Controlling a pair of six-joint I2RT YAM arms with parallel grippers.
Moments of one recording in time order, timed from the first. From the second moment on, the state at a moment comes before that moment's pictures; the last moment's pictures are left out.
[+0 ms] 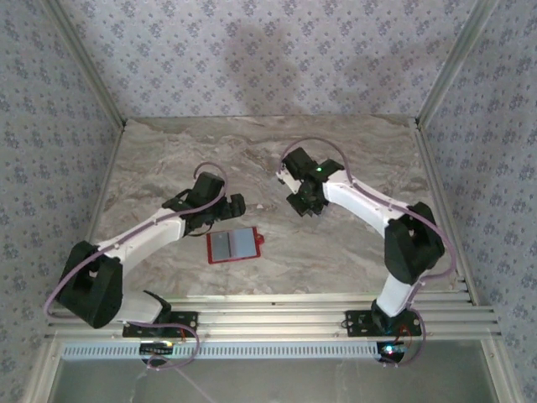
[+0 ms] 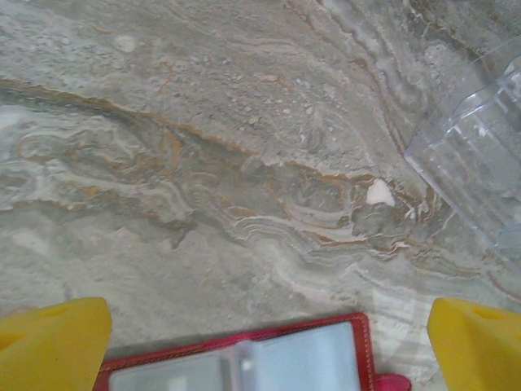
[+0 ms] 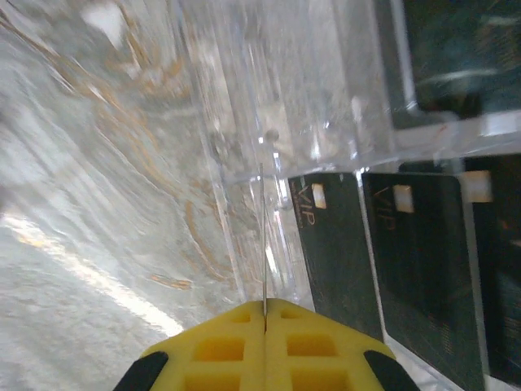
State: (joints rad) left arm -0.56 1.35 0.84 -0.41 -0.11 -0.65; right arm 0.63 1.69 1.38 -0.87 0.11 -0.13
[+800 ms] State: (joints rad) left arm -0.59 1.22 0.60 -0.63 -0.28 -0.69; right arm 0.82 1.54 0.94 -0.06 -0.30 0.61
